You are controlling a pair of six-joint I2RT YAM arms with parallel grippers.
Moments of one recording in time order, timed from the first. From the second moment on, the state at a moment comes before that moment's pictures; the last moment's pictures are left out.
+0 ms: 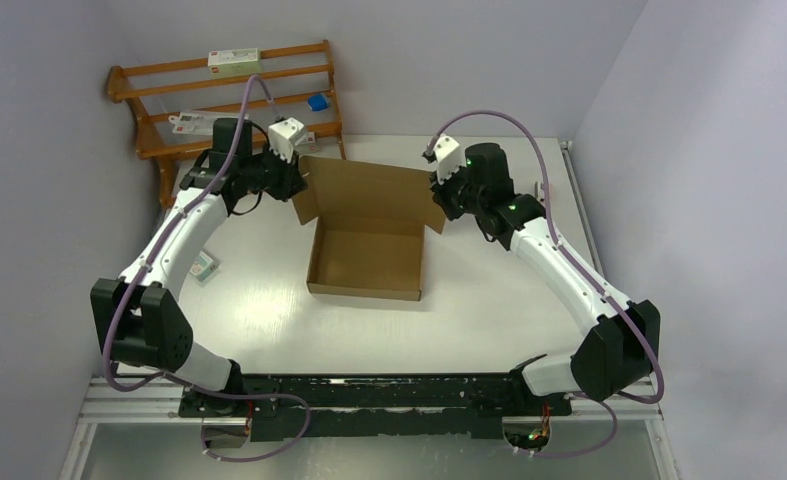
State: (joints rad) left arm -0.17 1.50 1.33 -0.47 0.53 0.27; right arm 0.44 1.37 1.21 -0.39 -0.17 -0.33
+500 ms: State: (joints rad) left arm -0.27 1.44 1.28 -0.44 0.31 -0.07; right arm 0.50 1.36 1.21 -0.38 0.05 0.00
